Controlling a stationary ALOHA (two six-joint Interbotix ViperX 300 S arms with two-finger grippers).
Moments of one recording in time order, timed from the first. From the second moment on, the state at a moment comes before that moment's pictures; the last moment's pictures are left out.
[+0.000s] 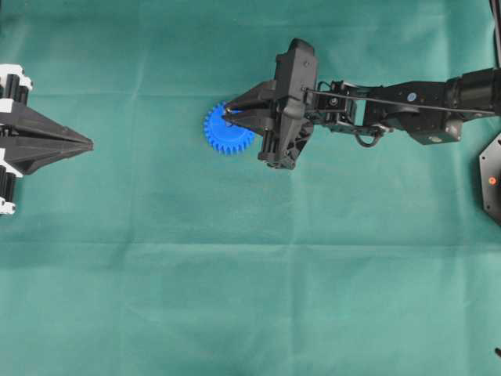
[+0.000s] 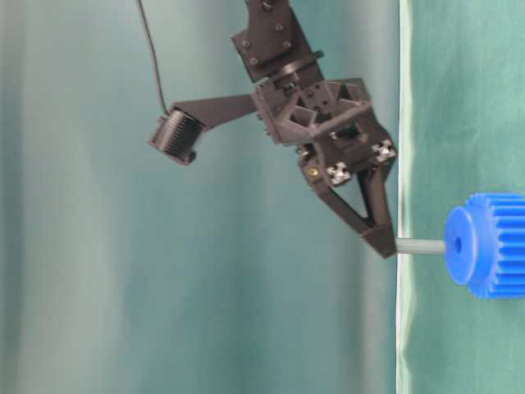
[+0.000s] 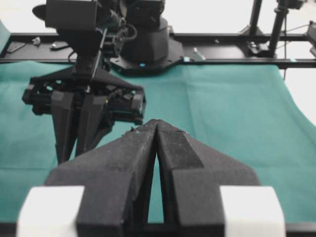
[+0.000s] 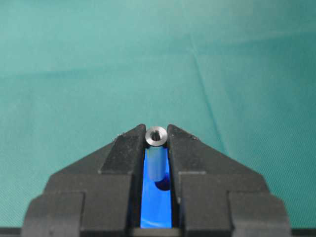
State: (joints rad) left arm -0.03 -0.96 1.18 0.01 -0.19 -0.01; right arm -0.15 0.17 0.66 0.04 -0.42 -0.03
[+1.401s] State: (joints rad) left arm -0.03 -0.96 1.18 0.01 -0.19 -0.02; right arm -0.16 0.15 0.65 0.04 -0.39 -0.04
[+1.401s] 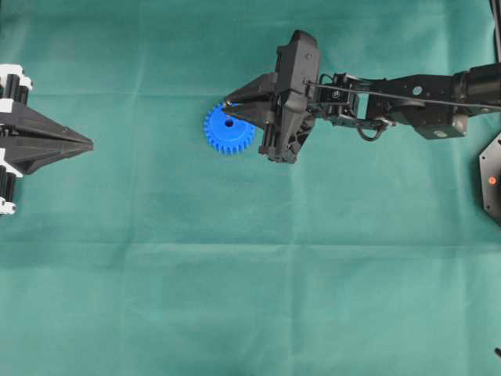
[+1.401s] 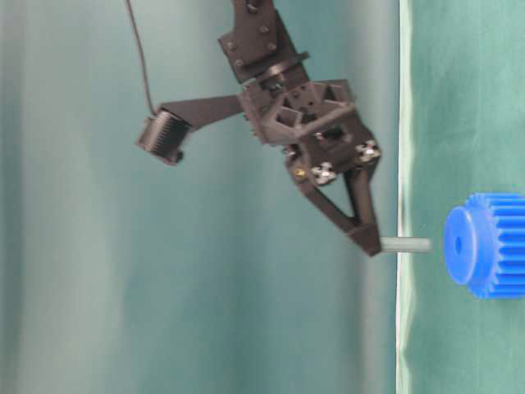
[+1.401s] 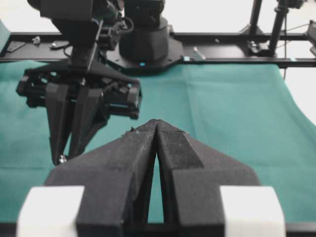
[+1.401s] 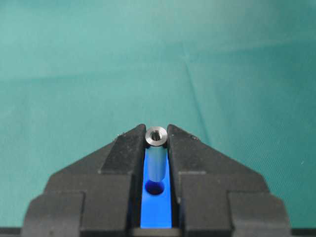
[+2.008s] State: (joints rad) left arm -0.03 -0.96 1.18 0.01 -0.19 -0.02; right arm -0.16 0.22 0.63 0.05 -0.43 -0.04
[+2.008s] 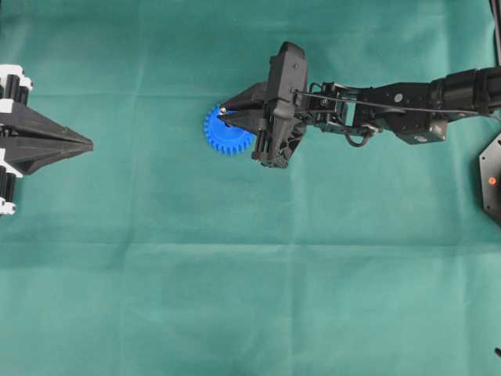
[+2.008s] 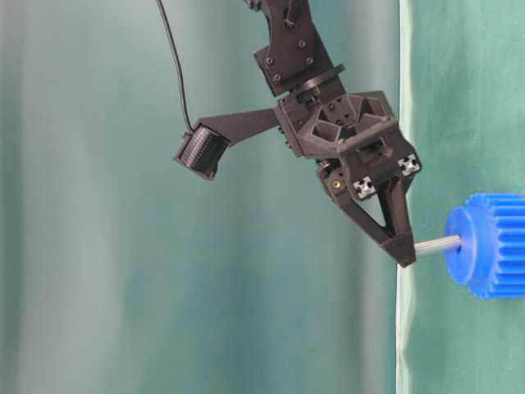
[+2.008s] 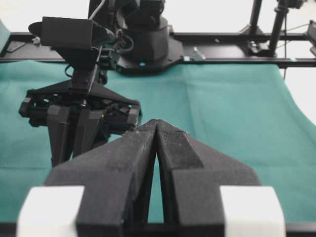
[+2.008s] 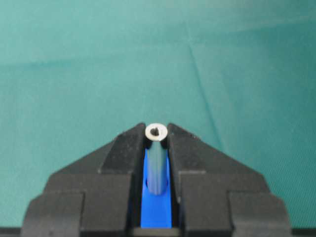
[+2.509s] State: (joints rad) left arm -0.03 -0.96 1.18 0.01 -0.19 -0.01; right arm -0.16 0.17 0.64 0.05 -0.43 -0.04
